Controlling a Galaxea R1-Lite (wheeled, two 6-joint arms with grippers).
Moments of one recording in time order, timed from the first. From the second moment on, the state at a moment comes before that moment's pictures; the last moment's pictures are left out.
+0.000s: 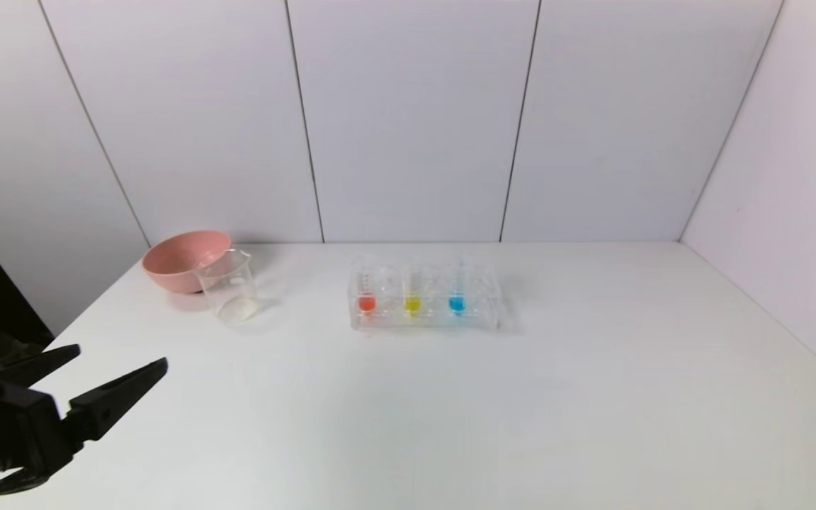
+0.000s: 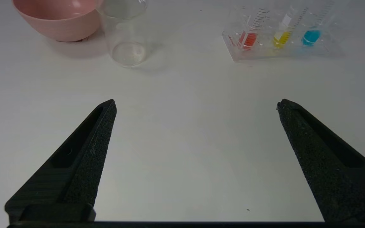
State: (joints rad) left arm -0.13 0.97 -0.36 -0.37 -0.14 -0.09; right arm 0.00 0.00 0.00 0.00 -0.04 0.08
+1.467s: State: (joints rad) left arm -0.65 2.09 -0.78 -1.23 0.51 -0.09; right arm 0.00 0.00 0.00 0.00 -0.04 0.08
